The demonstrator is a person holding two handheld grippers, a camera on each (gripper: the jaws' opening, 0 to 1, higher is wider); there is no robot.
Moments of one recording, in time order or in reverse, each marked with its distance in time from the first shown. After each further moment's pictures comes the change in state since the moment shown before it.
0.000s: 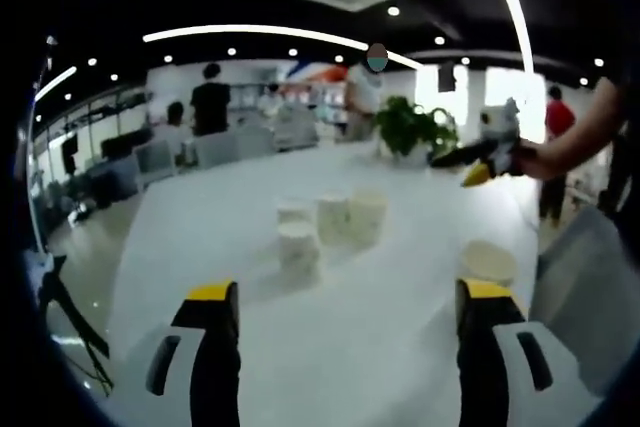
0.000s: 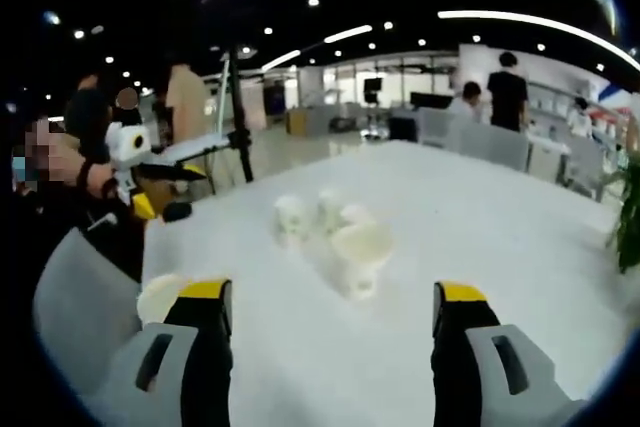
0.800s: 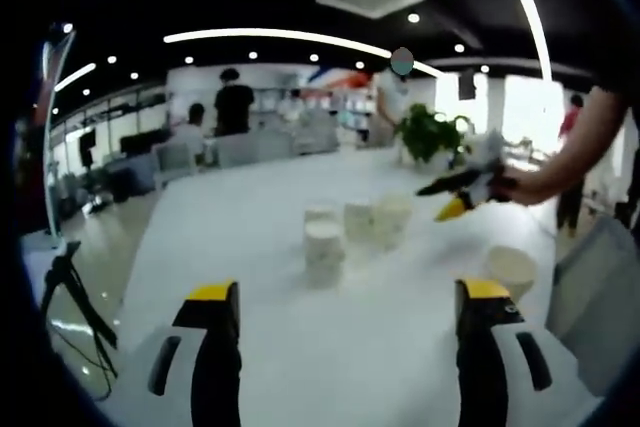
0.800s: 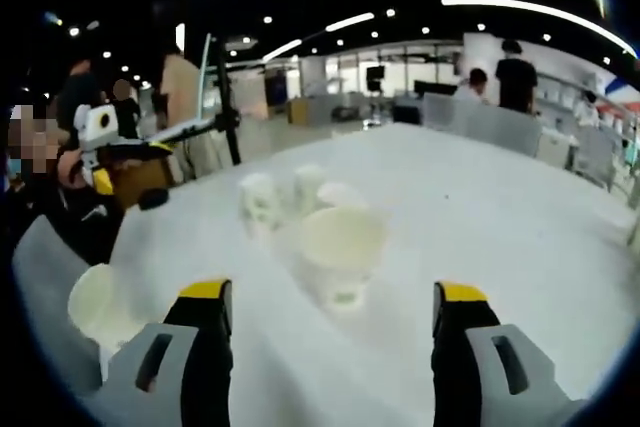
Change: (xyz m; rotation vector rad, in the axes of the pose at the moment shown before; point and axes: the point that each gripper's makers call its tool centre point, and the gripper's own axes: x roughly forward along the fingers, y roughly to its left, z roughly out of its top) left arm -0.004 0.020 -0.005 -0.032 -0.024 0.077; right arm 0.079 -0.028 -0.028 -0.010 0.050 0.013
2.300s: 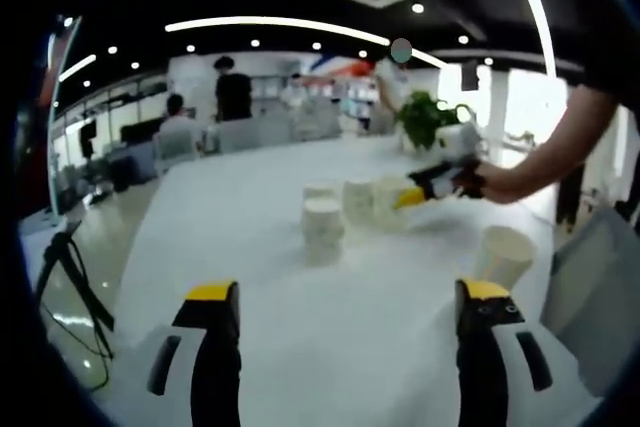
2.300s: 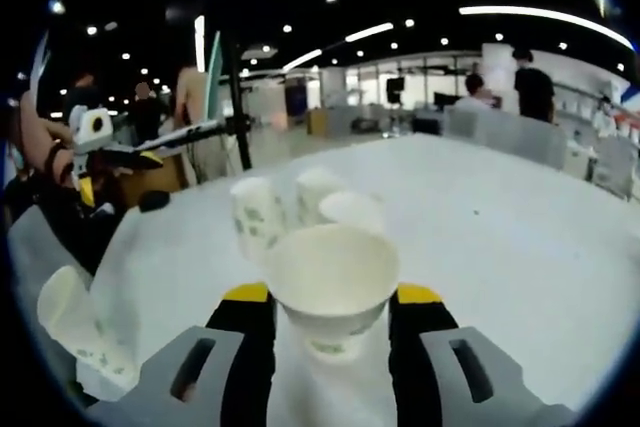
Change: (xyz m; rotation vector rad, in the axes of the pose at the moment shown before) left arm -0.007 -0.002 -0.019 -0.012 0.048 0.000; right arm 0.044 0.005 0.009 -0.032 -0.061 0.086
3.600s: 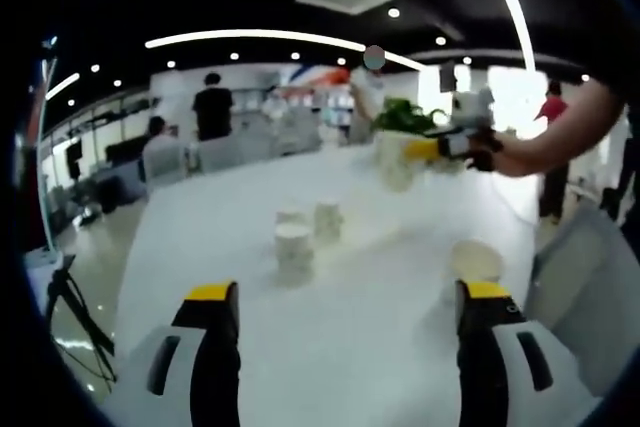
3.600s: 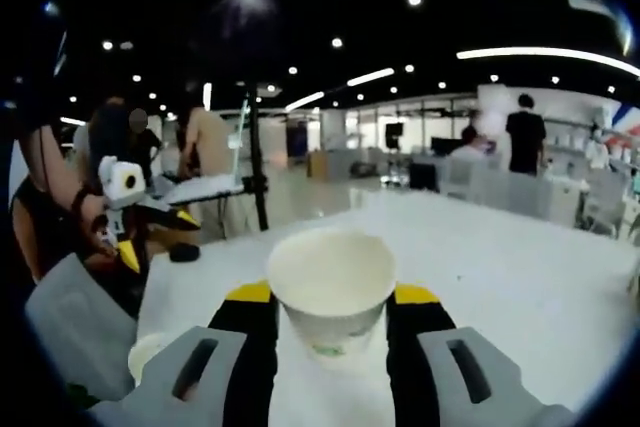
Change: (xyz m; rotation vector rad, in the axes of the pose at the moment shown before) left arm -0.009 -0.035 0.028 0.062 -0.046 -0.064; right arm -0.097 0.050 0.099 -0.044 -0.203 -0.018
